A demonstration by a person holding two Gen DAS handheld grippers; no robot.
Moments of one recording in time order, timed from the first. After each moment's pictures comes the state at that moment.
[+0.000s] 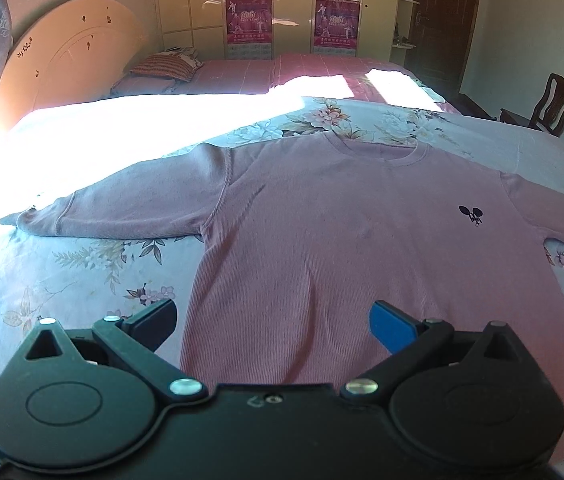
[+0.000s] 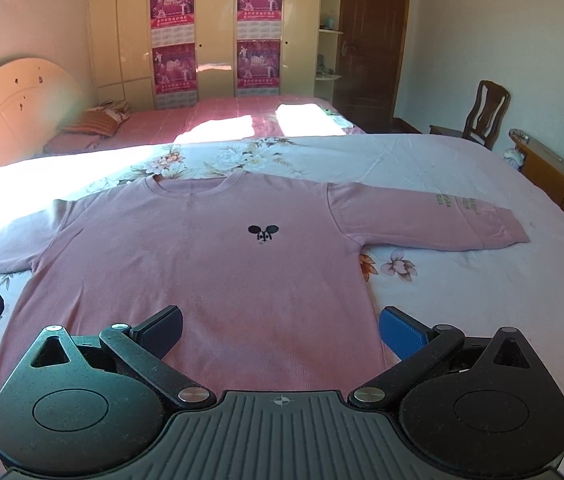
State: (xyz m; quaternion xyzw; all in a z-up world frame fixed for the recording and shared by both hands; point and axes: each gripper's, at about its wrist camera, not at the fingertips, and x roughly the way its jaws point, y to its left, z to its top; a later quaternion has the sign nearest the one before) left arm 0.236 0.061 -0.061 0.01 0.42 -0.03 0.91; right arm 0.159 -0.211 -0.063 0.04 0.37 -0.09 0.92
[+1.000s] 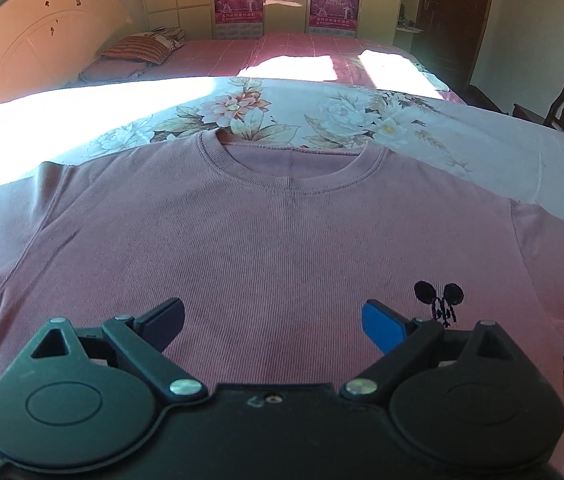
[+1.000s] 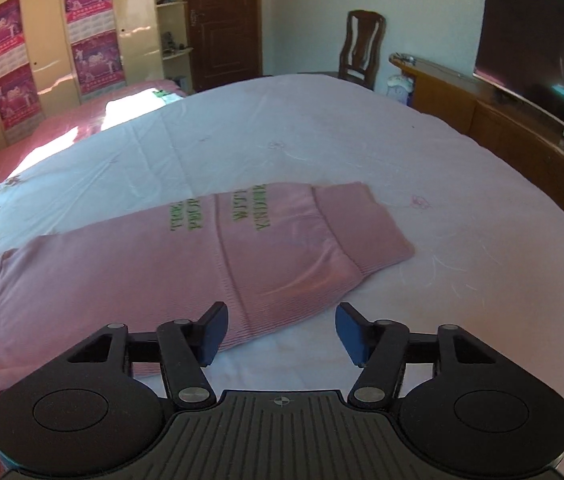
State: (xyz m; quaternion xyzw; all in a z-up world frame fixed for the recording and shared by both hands) left arm 0.401 -0.124 -0.145 0.00 0.44 -0.01 0.90; right arm 0.277 -0.595 -0.160 0.14 0.40 -0.27 0.86
